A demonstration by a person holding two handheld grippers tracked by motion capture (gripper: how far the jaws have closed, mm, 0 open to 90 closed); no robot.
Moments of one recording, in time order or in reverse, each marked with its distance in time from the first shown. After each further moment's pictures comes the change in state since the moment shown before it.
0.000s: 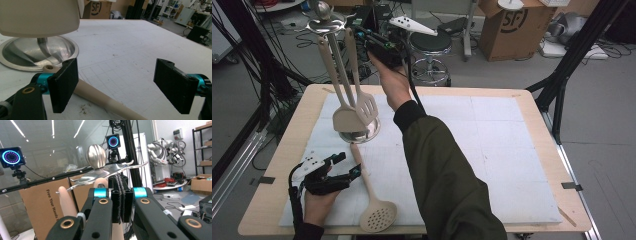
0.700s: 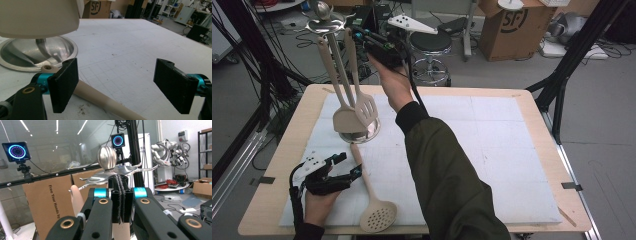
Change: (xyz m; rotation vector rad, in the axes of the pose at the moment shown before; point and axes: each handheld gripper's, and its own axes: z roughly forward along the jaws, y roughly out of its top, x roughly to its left) left arm -0.001 0.000 0.000 0.007 0.000 0.009; right arm 0.009 0.005 -0.005 0.021 0.021 -0.039
